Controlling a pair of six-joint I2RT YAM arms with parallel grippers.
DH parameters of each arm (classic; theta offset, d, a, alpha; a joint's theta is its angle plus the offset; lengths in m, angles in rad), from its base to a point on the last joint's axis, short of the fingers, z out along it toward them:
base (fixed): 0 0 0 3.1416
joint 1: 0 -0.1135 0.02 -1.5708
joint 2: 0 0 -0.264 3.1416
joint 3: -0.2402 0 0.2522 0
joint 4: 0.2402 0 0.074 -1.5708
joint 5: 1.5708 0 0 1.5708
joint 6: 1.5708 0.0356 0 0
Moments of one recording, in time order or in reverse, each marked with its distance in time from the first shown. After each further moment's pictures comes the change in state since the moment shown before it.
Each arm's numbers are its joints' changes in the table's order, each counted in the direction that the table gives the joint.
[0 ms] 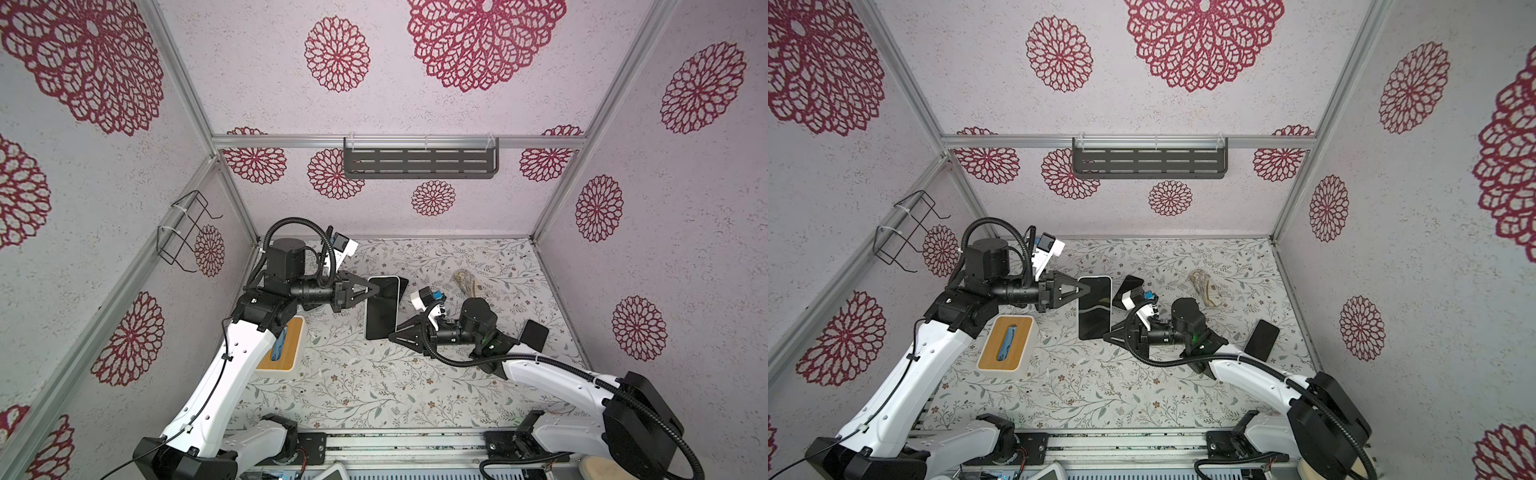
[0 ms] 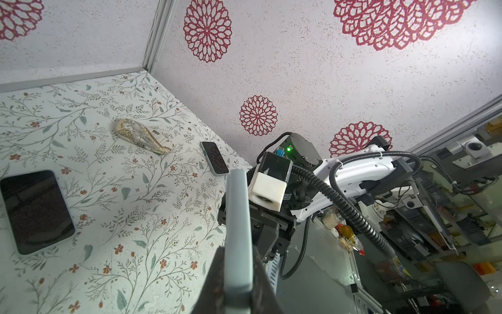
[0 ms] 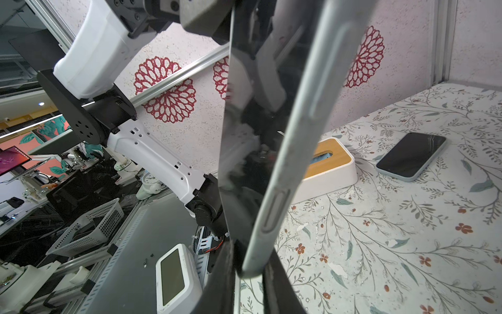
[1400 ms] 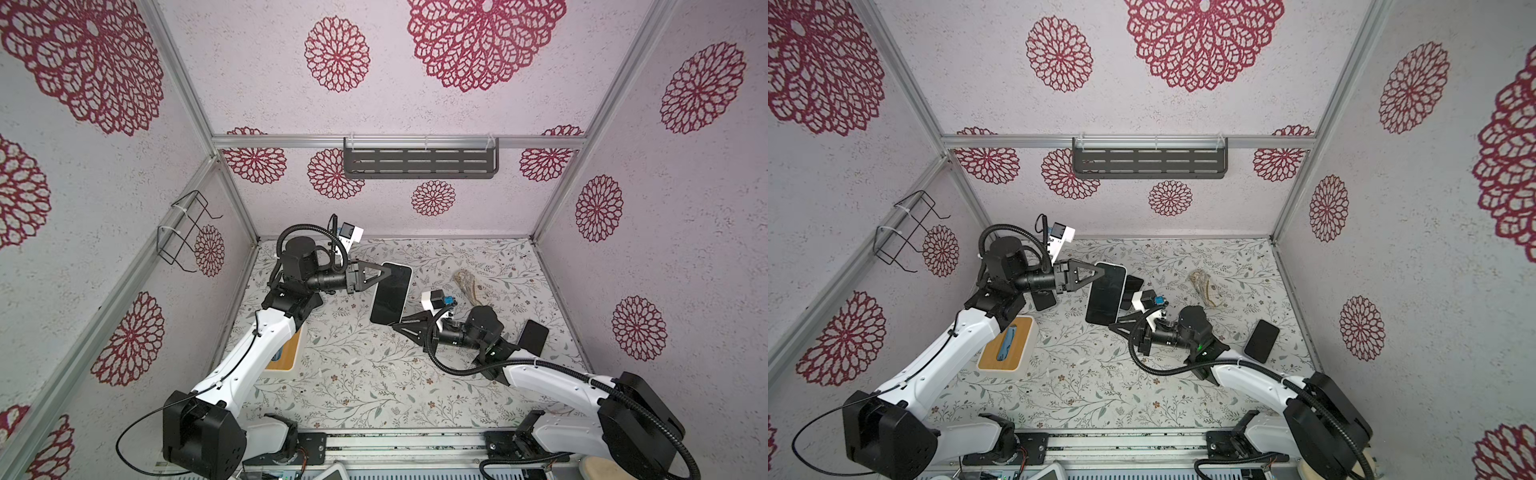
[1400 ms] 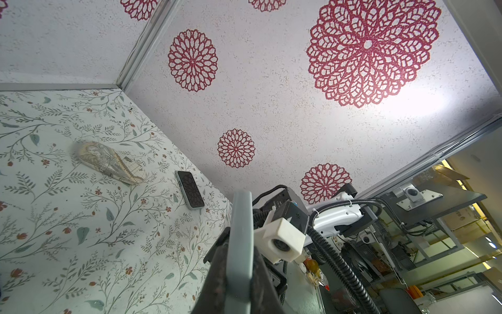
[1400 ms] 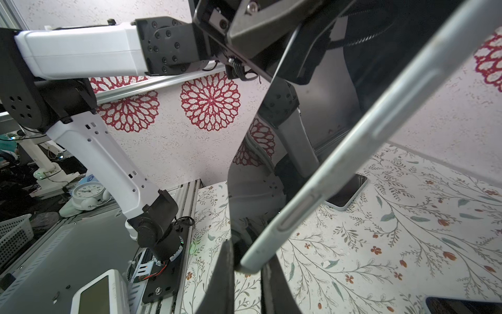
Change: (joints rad) left arm 0.019 -0.143 0.162 -0.653 0.035 -0.474; right arm 0.011 0.008 0.101 -0.199 0.190 -0.159
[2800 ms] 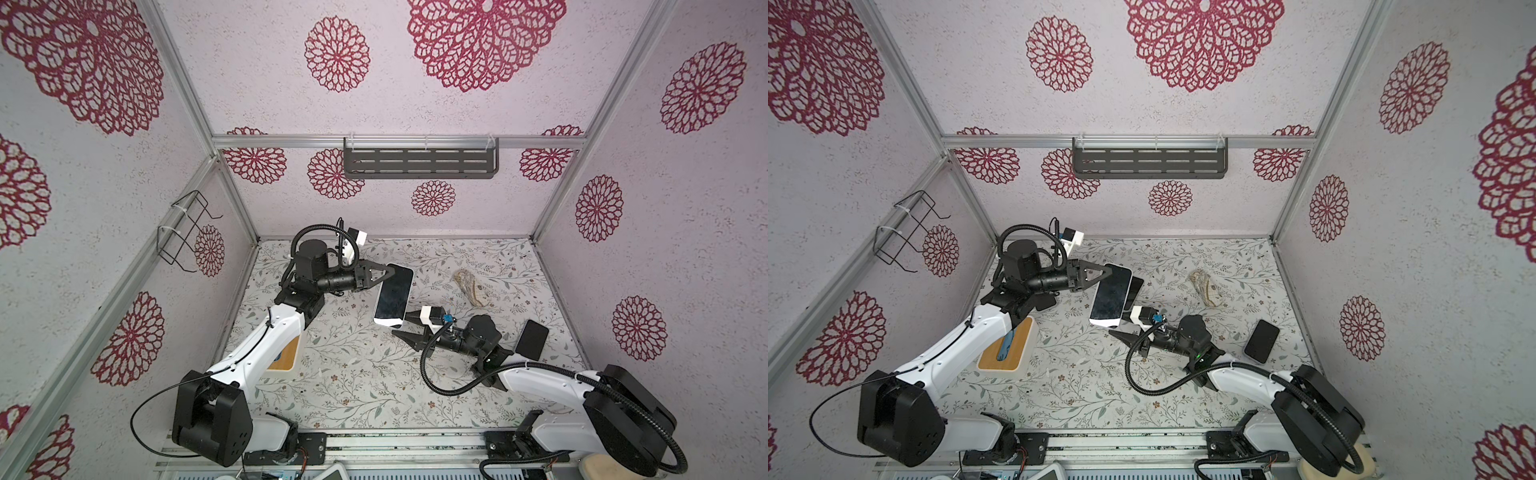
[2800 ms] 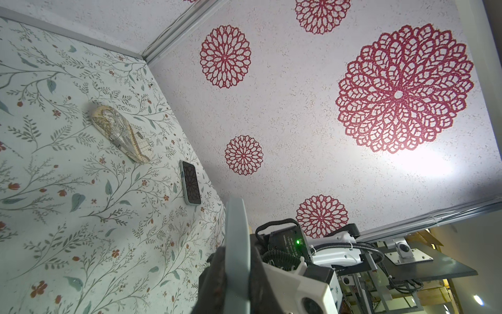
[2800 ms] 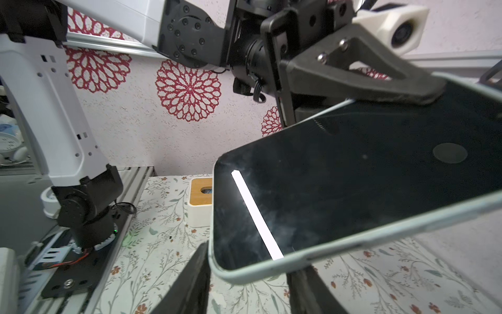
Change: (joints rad) left arm 0.022 -0.064 0.036 -0.033 -0.076 -0.186; right arm -0.018 -0.040 0.092 -0.192 0.121 -0.283
